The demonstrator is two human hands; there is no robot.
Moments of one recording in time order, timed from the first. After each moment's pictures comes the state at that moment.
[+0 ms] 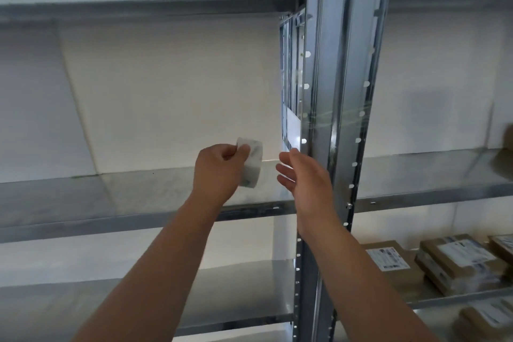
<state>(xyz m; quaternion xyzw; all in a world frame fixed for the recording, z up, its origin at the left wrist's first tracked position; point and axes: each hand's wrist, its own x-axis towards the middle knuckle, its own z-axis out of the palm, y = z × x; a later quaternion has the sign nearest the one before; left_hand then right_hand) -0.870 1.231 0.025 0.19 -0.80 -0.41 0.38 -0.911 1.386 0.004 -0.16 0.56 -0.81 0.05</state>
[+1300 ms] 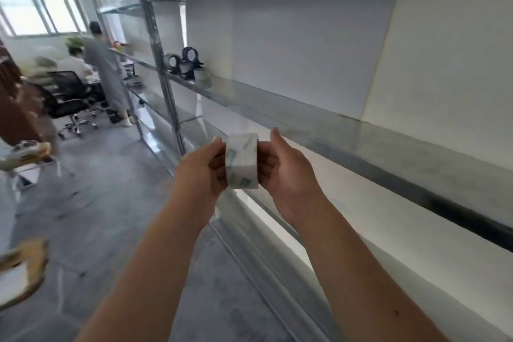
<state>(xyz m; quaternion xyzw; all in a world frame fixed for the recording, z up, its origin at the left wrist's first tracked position) -0.477 1.125 -0.012 0.41 -0.40 -0.55 0.60 -0.627 1.142 -0.006 -0.39 0.38 -0.59 0.59</state>
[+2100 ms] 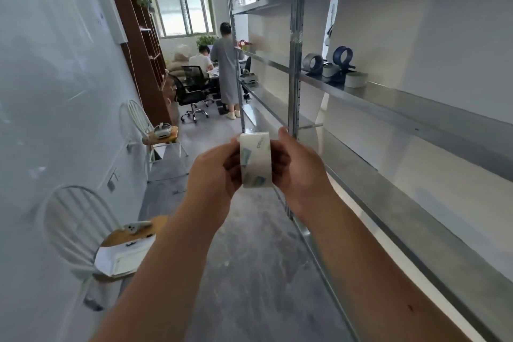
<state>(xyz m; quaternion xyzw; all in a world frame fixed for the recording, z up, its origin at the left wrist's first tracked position) -0.116 1.004 -0.012 0.47 -0.34 -0.42 0.70 -0.255 0.952 -0.016 -0.46 0.30 -0.49 0.68</state>
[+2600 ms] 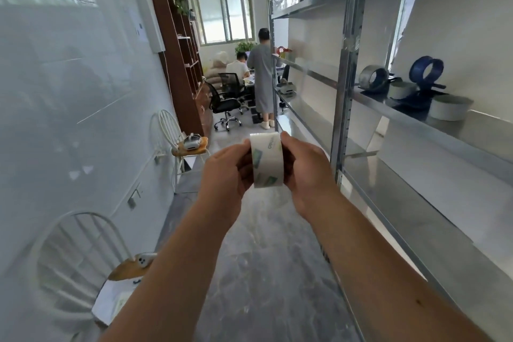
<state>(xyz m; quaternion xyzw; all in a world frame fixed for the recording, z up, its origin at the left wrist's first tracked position) 0.002 0.758 -0.013 0.49 -0.32 -0.36 0.72 -0.117 0.691 -0.008 -0.46 0.34 -0.48 0.67</state>
